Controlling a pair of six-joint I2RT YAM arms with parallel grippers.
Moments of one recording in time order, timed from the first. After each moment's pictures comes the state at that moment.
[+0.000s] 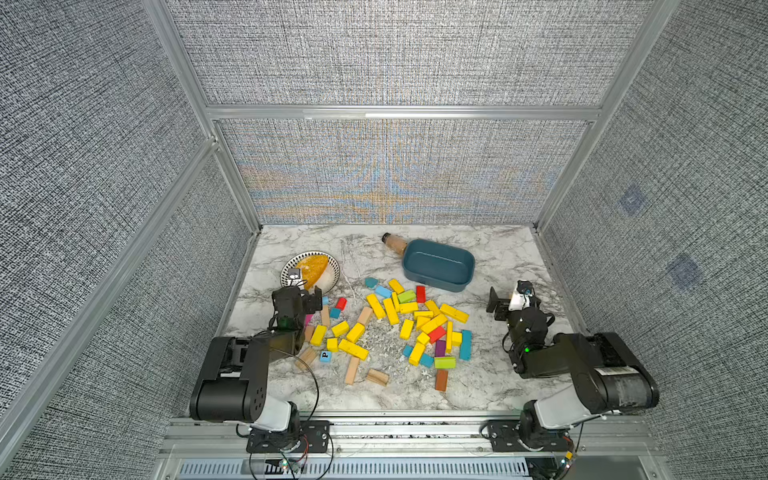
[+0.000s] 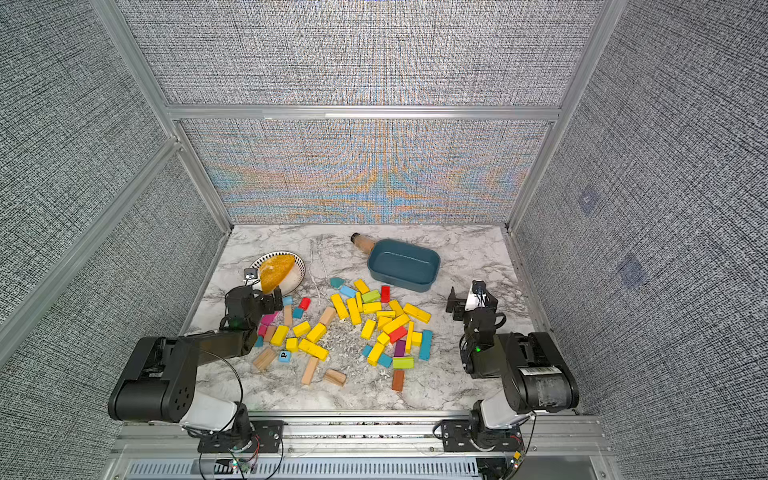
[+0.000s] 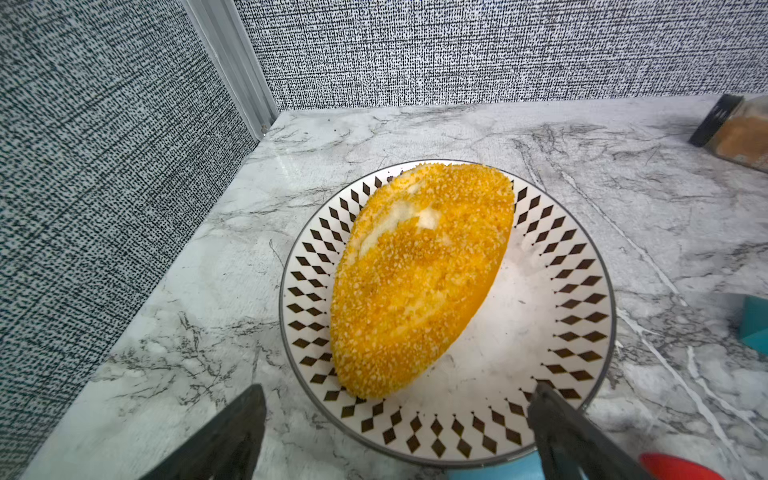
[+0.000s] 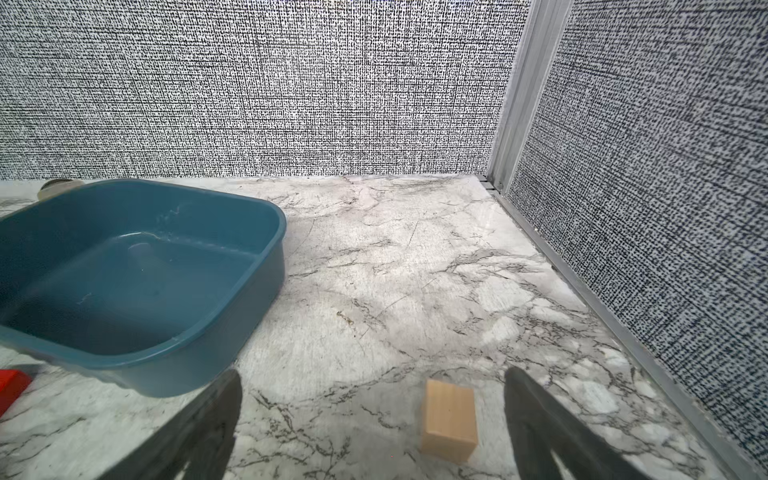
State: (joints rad) left arm -0.07 1.49 0.43 0.63 -0.15 0.02; right arm 0.04 1.53 0.20 1.18 0.16 0.01
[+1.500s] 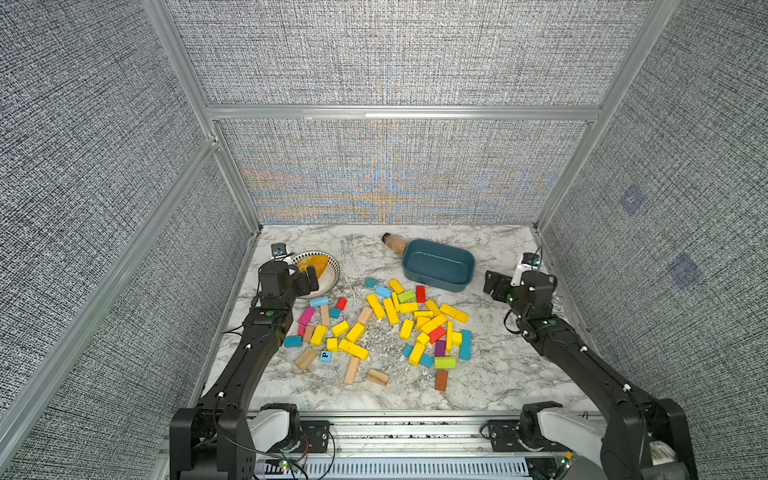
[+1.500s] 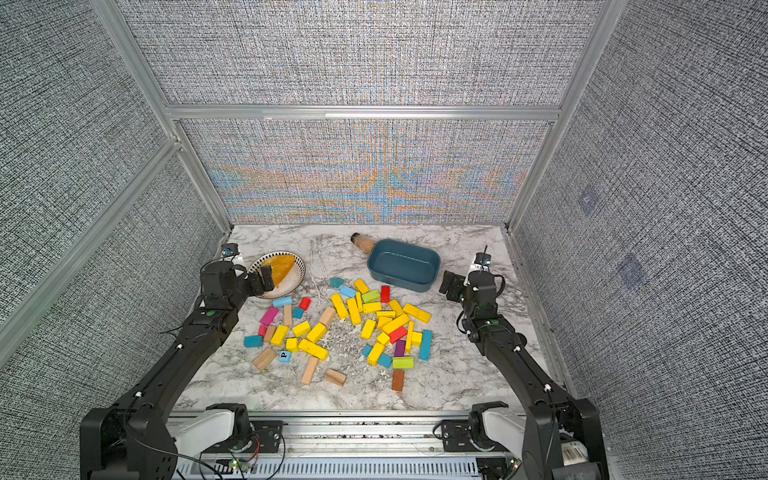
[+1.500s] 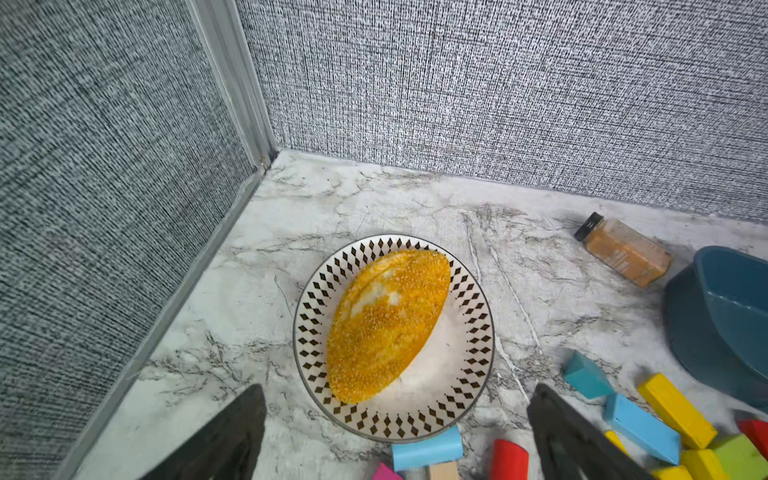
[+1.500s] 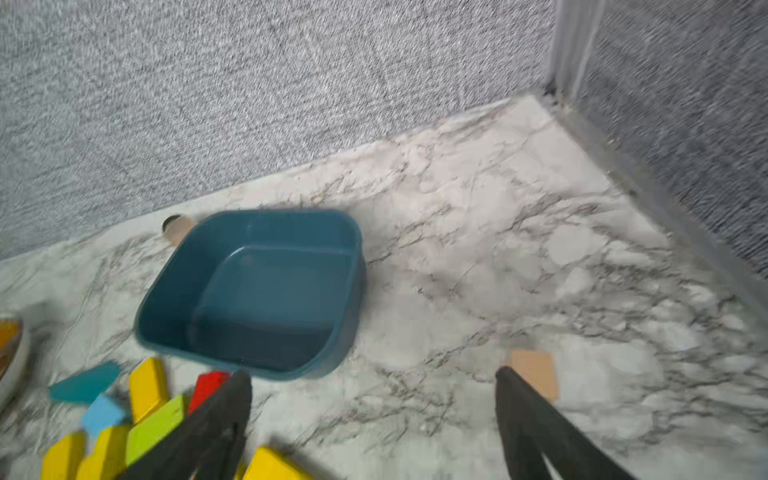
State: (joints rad) left arm -0.07 1.14 0.74 -0.08 -0.06 -0.17; right arm 0.16 1.14 0.65 0.02 0.10 0.35
